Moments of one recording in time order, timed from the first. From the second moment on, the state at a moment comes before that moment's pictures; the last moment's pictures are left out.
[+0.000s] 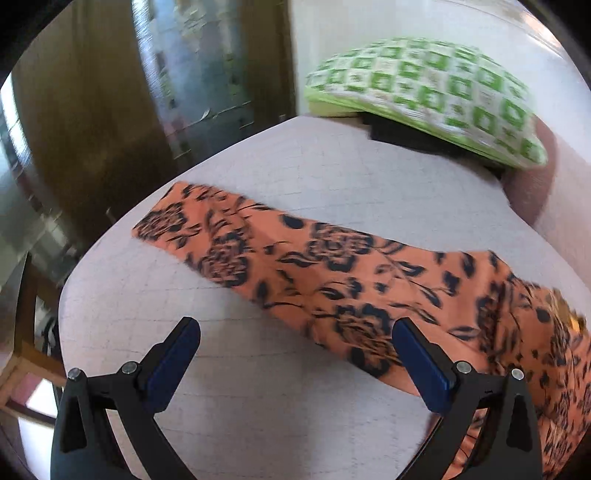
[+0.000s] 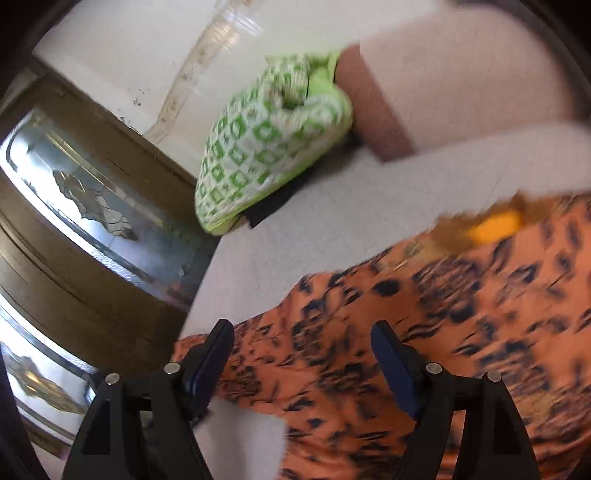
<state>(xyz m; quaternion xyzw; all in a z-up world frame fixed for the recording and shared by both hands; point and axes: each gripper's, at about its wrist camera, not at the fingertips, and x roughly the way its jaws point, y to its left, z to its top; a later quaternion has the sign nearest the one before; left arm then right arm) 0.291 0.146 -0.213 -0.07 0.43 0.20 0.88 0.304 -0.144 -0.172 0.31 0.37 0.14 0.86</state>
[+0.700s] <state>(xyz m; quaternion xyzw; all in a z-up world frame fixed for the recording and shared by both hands) 0.276 0.352 -0.249 -0.34 0.44 0.29 0.78 0.274 -0.184 -0.239 0.16 0.43 0.08 0.88</state>
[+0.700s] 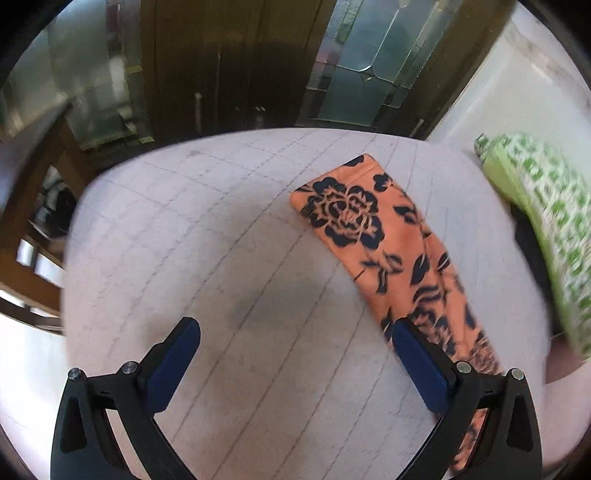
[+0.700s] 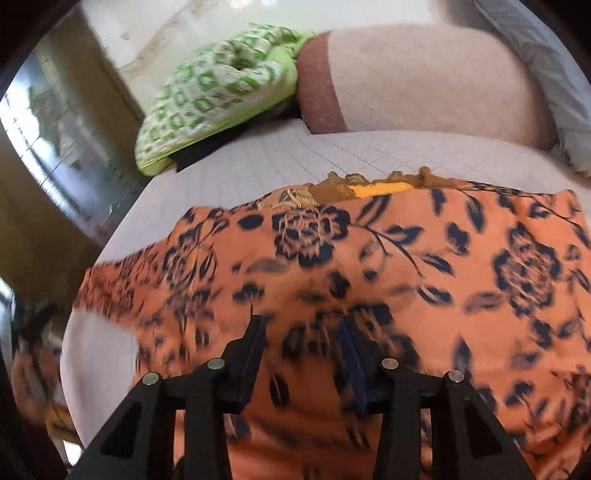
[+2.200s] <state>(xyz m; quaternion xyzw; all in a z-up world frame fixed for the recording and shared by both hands) 0.345 0.220 -0.131 -0.28 0.32 0.06 0.90 0.212 -0.258 -0.221 0.22 0.38 0.09 0.90</state>
